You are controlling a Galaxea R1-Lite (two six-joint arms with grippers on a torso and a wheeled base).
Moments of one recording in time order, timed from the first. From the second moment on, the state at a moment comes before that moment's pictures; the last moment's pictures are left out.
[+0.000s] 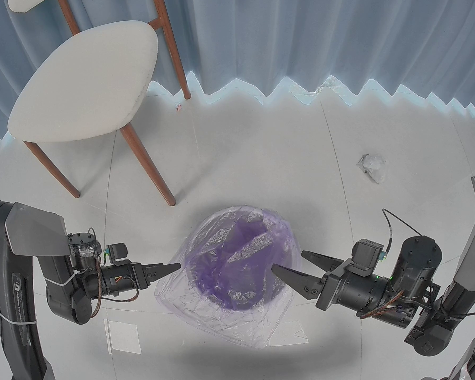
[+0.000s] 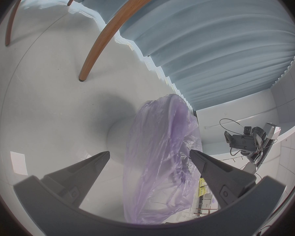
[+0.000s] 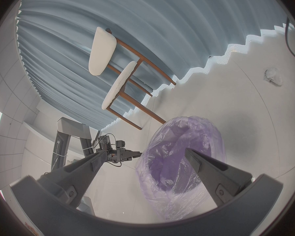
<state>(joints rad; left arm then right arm) -0.07 2.38 -0.47 -1.55 -0.83 -0.42 0.70 1.95 -0.28 -1.55 0.18 0.47</state>
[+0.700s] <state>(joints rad) -0.08 2.38 -0.50 -1.55 -0.83 -0.42 0.70 1.95 -0.28 -1.55 0.18 0.47</state>
